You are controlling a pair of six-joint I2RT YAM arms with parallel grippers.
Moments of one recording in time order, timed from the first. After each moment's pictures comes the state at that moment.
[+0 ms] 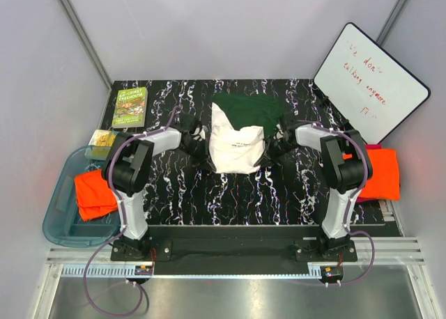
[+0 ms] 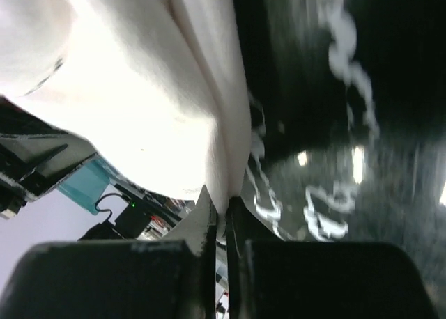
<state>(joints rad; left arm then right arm) -0.38 1.97 1.22 -0.50 0.55 -0.58 0.27 1.99 1.20 -0.50 -0.59 0.71</state>
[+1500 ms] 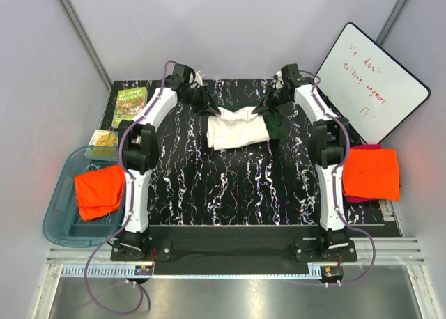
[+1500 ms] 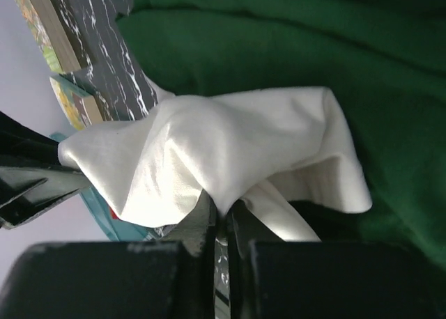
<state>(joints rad) -0.25 2.29 2.07 -0.74 0.68 -0.53 0.18 2.42 2.20 -0.81 -0.64 0.59</state>
